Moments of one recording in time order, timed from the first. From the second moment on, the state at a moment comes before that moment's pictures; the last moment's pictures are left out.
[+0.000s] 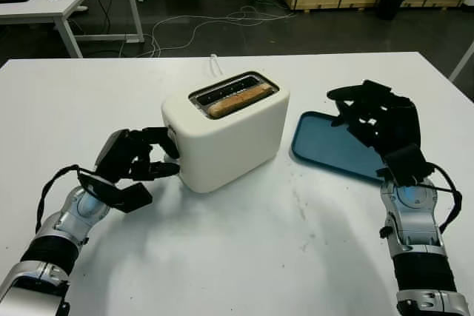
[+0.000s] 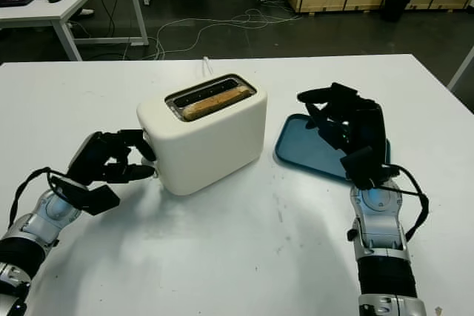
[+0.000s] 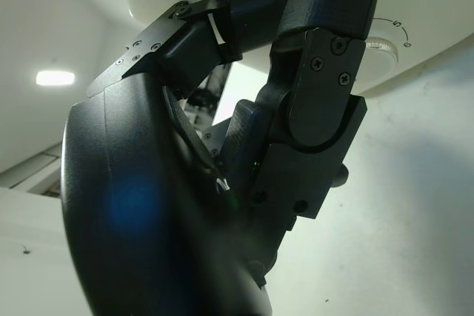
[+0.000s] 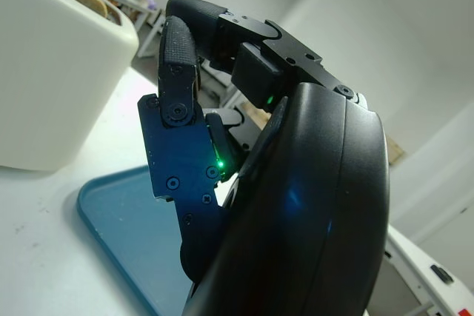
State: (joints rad) left arm -0.39 0.51 -0.20 0.84 0.35 -0.81 0.15; right arm -0.26 -0.28 -0.16 0.25 -0.01 -0.38 0.10
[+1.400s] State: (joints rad) left arm -0.33 0.57 -0.13 0.55 0.37 -0.74 0.11; right arm -0.25 -0.27 -0.14 0.21 -0.01 -0.33 0.12
